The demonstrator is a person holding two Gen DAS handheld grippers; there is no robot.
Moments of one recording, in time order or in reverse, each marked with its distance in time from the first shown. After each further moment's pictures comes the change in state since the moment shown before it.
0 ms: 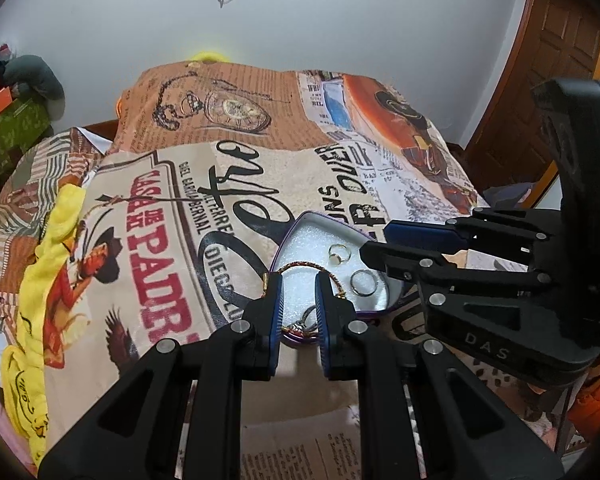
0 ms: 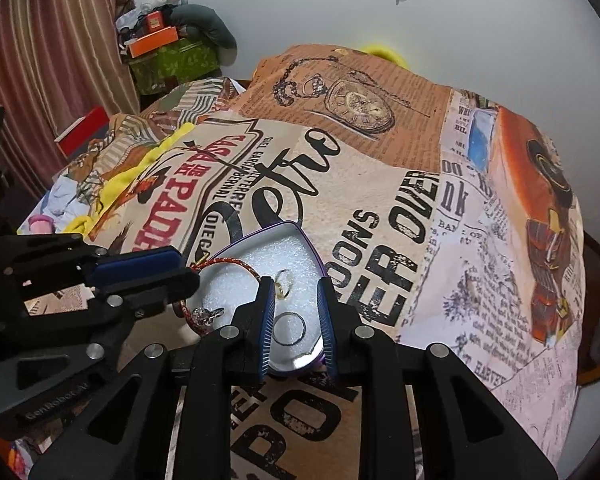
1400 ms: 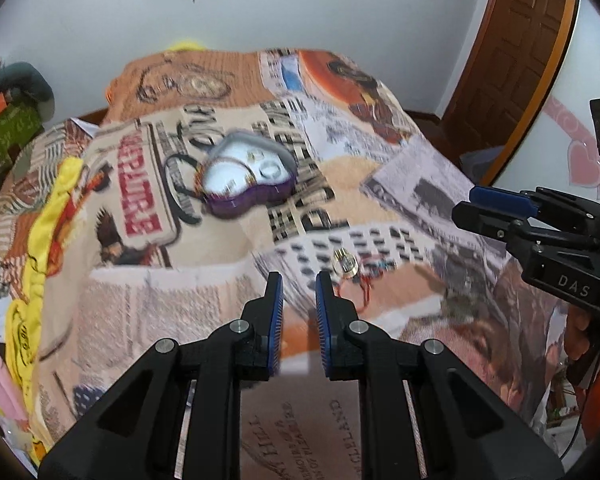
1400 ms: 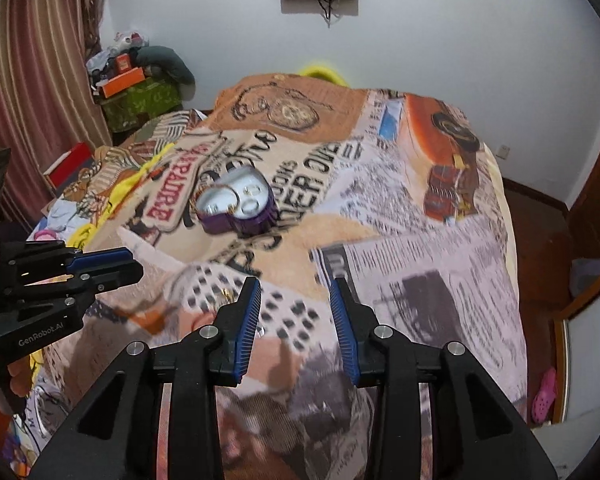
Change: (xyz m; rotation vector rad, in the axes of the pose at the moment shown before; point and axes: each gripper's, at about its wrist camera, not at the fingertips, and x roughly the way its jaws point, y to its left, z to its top) left arm -0.071 -0.072 -0.088 0.064 0.084 -0.036; right arm -0.125 -0.009 -0.116 0.154 -0.088 -0.121
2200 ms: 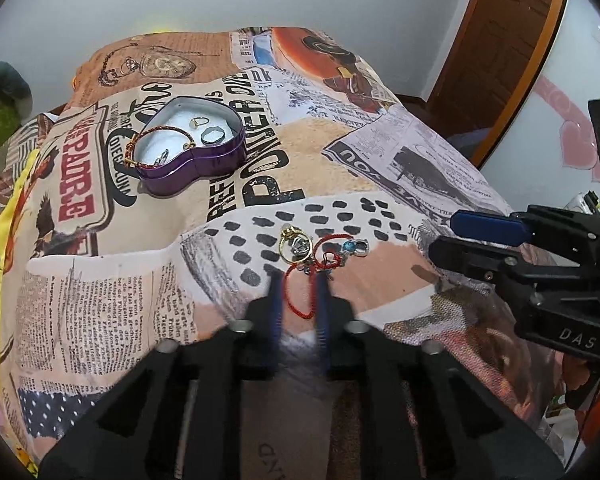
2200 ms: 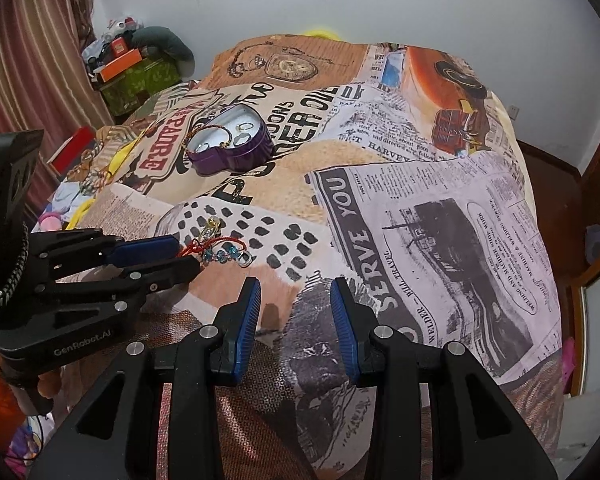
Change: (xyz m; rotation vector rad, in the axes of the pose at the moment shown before) left arm 0.049 -0.030 -0.012 0.038 0.030 -0.040; right arm 0.017 -0.011 -0.037 0.051 0.090 0.059
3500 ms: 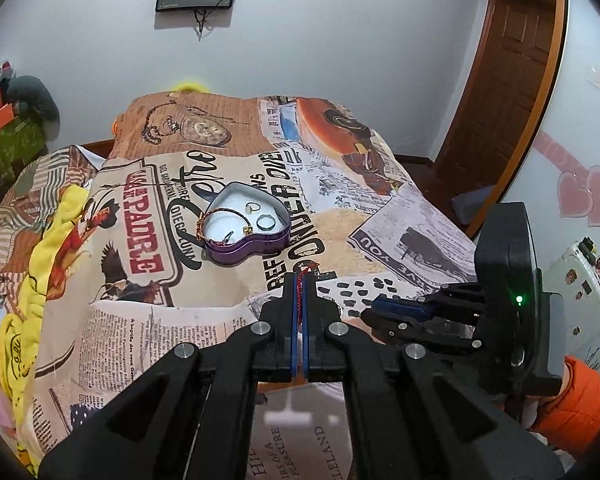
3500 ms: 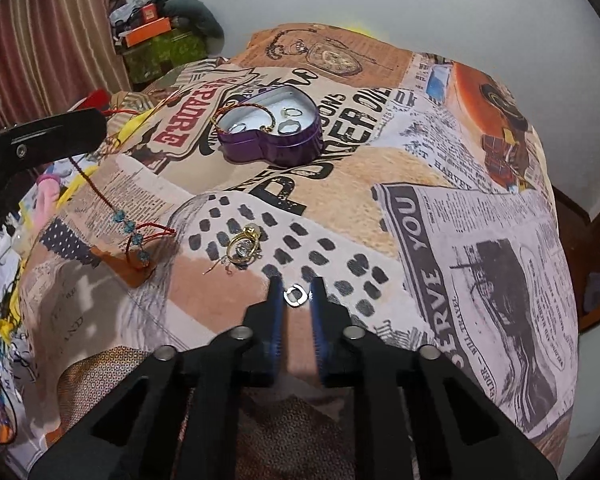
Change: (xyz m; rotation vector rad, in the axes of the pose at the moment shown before) left arm -0.078 0.027 0.019 -0.057 -0.221 0.030; right arm 0.041 0.040 0.014 -0.168 0.021 -0.018
